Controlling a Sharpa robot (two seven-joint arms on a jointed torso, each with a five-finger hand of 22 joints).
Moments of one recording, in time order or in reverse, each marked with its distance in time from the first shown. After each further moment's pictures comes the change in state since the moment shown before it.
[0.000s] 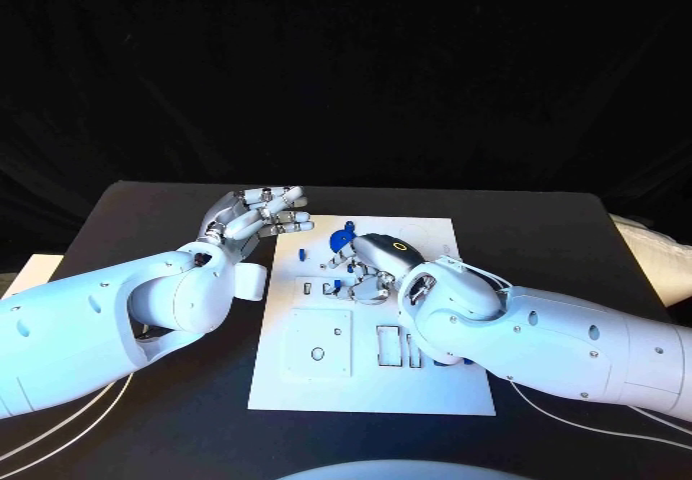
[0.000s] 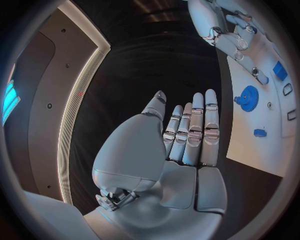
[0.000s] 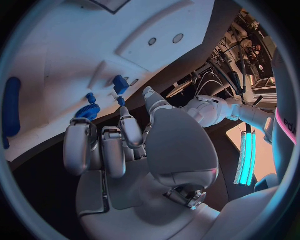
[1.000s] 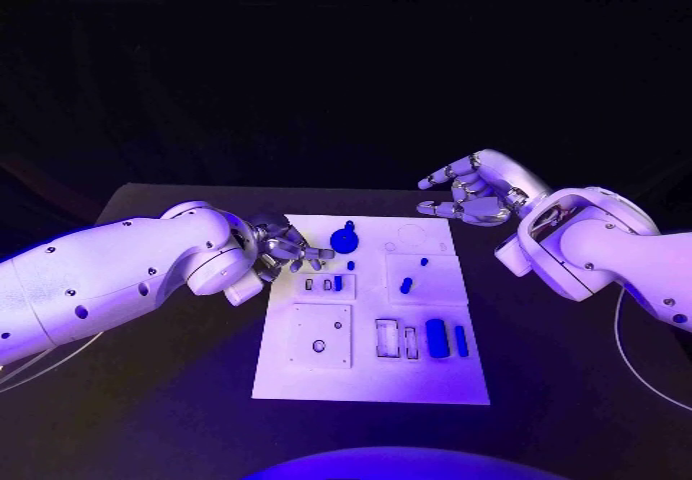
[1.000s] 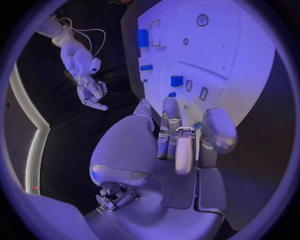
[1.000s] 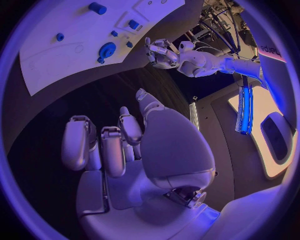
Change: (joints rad) left arm 0.092 0.094 0.000 -0.100 -0.810 0.316 -0.972; left_hand -0.188 -0.011 -0.115 0.197 -0.021 0.095 -0.144 0.293 0.122 0.182 -0.167 0.828 0.685 0.272 -0.164 1.409 1.088 -0.083 0.309 -0.164 1.074 1.058; right arm 0.164 -0.351 0.026 0.068 0.502 -0.022 0.308; right_hand 0.087 0.048 -0.004 0.004 0.064 0.004 -0.004 0.005 0.004 -0.032 0.000 -0.043 -0.027 0.000 0.000 -0.029 0.001 0.000 -0.027 0.009 -0.037 -0.060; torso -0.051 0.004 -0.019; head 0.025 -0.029
